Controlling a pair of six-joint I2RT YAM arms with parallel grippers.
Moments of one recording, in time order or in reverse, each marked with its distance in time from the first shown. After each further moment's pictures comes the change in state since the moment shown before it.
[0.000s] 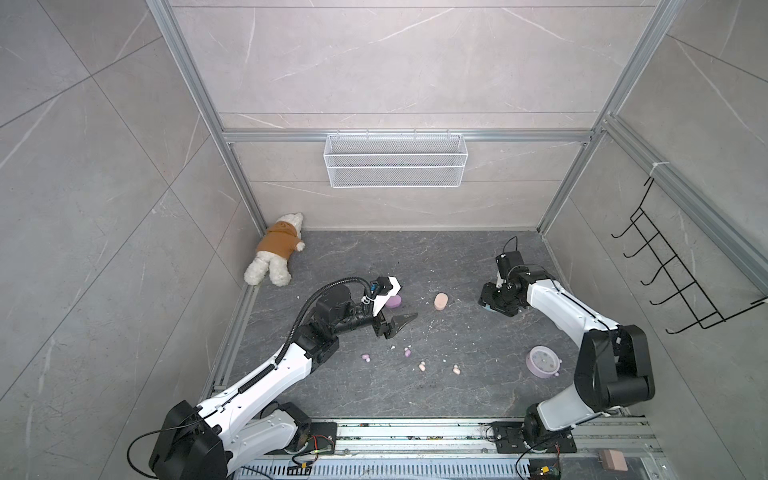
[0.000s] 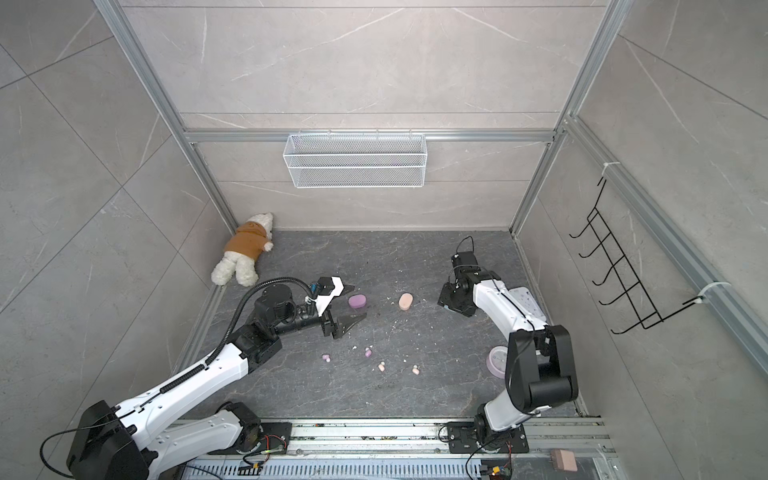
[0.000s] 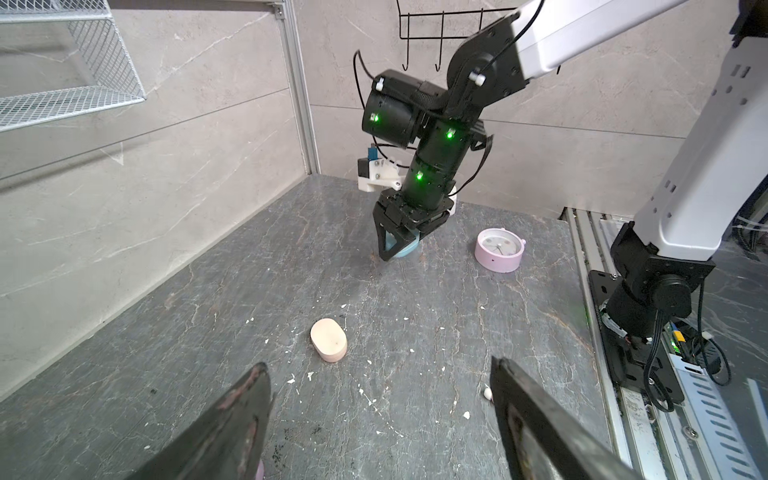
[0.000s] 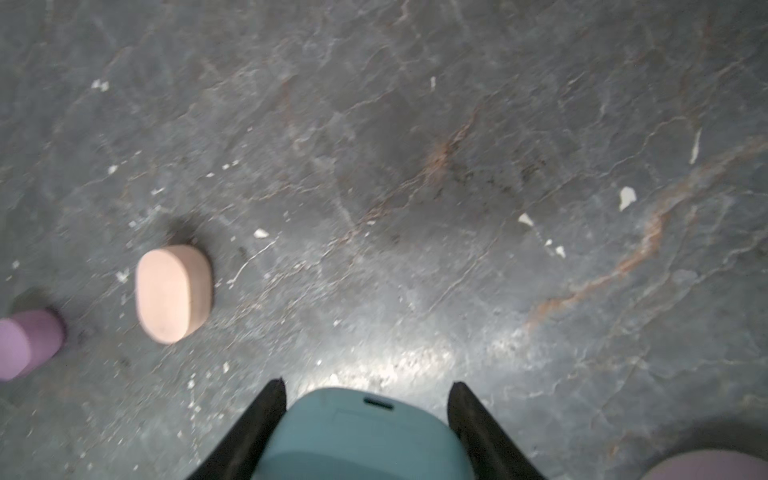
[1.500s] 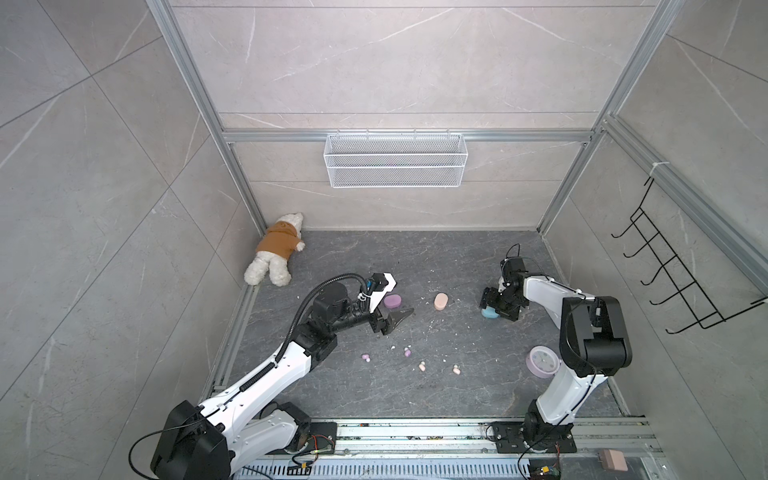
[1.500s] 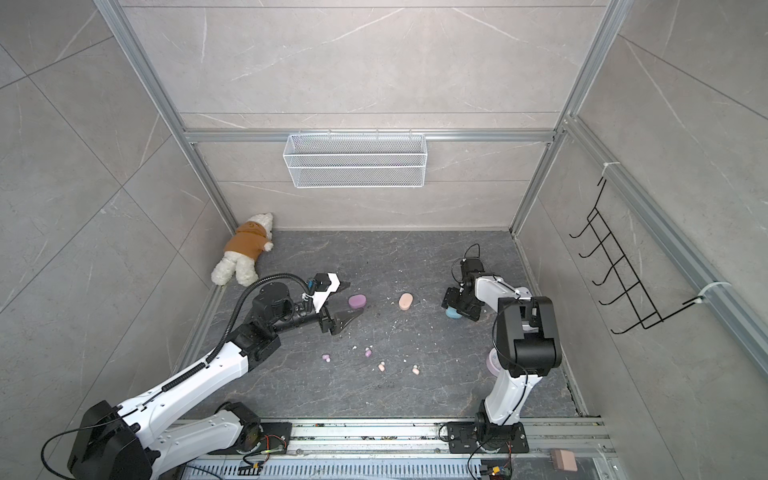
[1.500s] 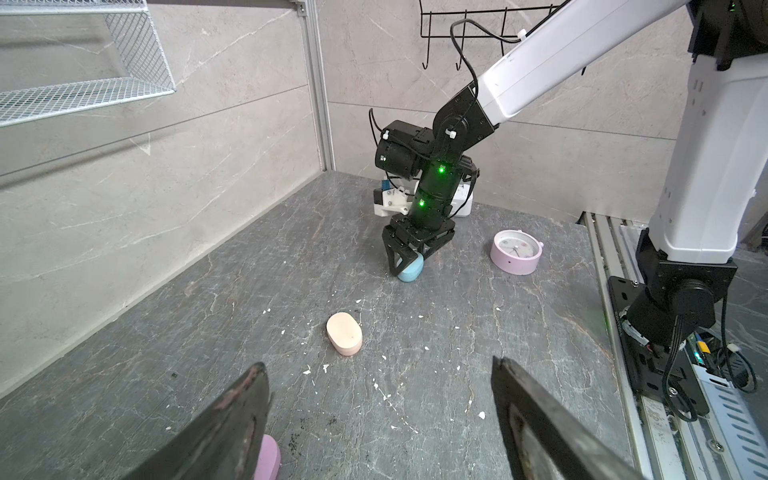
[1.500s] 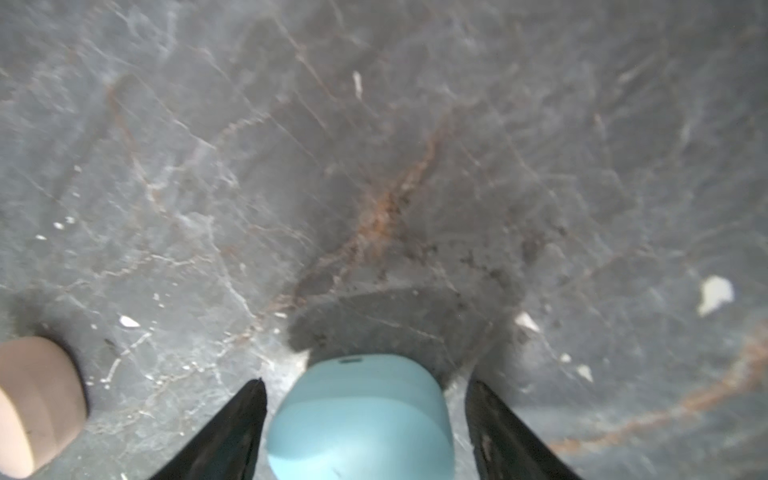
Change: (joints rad) left arm 0.043 0.006 -0.008 0.017 0.001 -0.010; right arm -0.096 0.189 0.003 0.073 -0.063 -0.080
